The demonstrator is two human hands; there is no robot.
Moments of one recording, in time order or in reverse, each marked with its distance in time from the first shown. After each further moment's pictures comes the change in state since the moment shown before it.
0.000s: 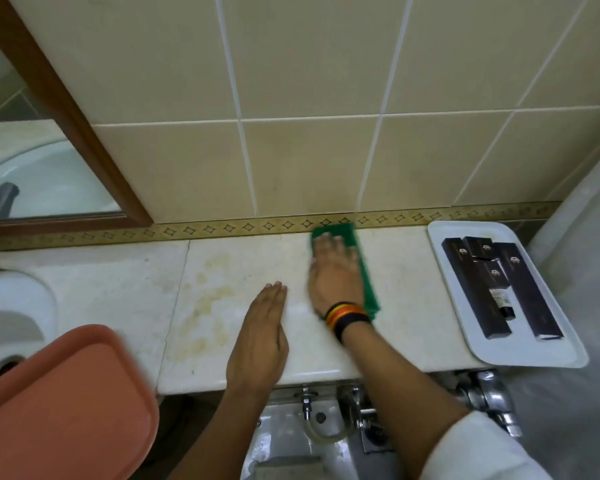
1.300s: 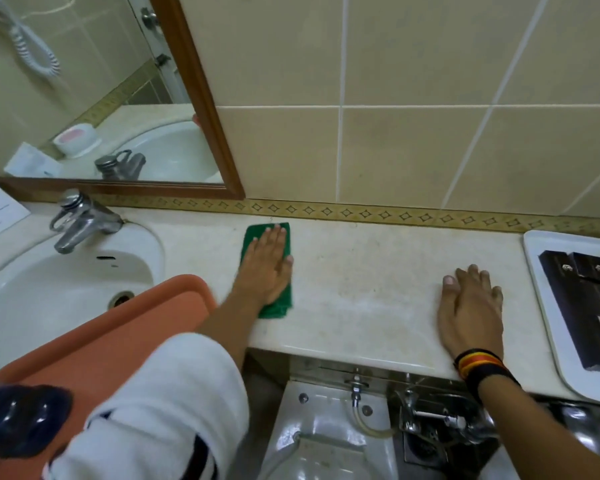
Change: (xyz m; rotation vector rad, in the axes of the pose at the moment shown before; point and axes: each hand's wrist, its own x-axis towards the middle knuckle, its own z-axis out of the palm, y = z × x) left_hand 0.059 -0.102 -0.077 0.386 -0.208 -0.173; right_hand -0.054 0.100 -0.004 0.217 0.175 0.124
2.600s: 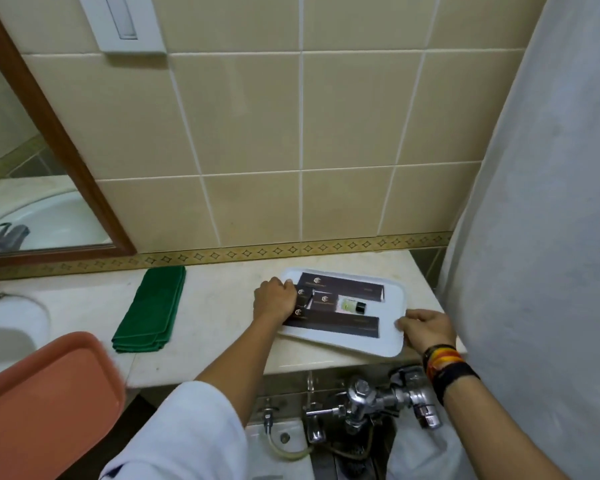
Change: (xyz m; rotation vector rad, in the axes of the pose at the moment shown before) left_hand -0.010 0.252 -0.003 -0.566 -0.073 -0.277; right_hand -0.029 0.078 -0.166 0.628 0.037 0.745
